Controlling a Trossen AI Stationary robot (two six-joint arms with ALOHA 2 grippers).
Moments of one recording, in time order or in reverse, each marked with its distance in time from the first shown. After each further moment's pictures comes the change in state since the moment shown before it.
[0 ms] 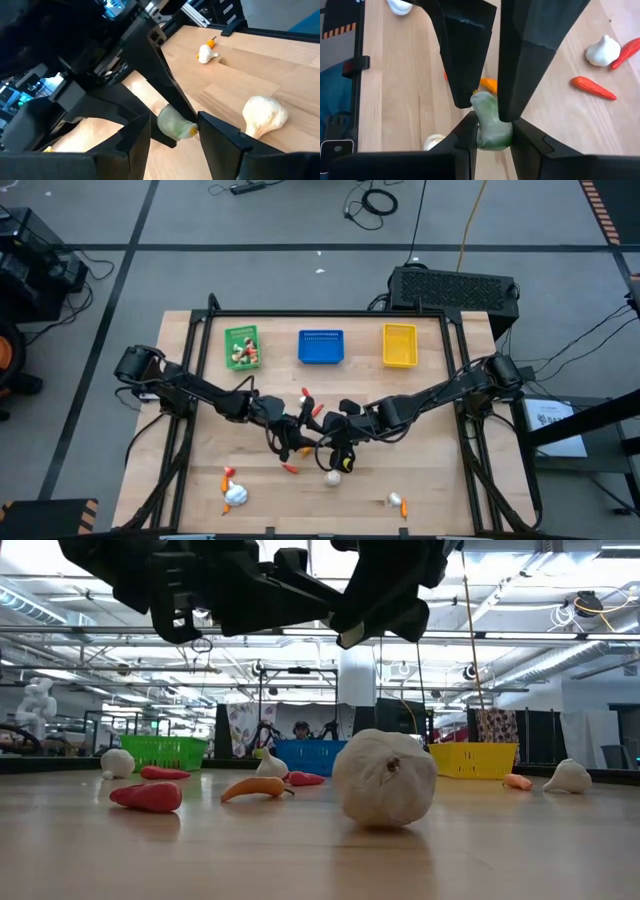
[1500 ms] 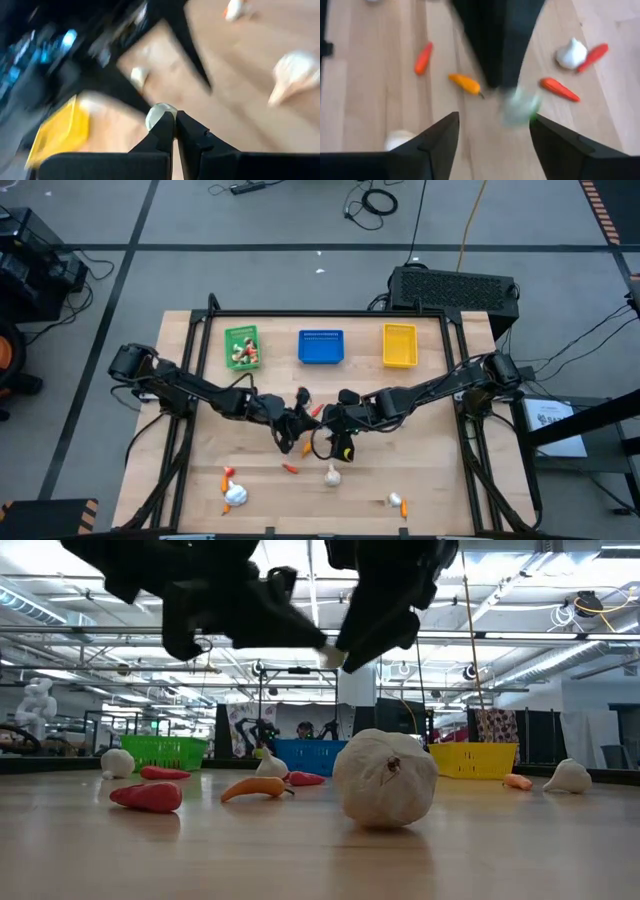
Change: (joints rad) left arm 0.015 -0.067 0.000 -0.189 -0.203 -0.025; right arm -0.053 0.001 -0.001 -0.063 0.001 -0.129
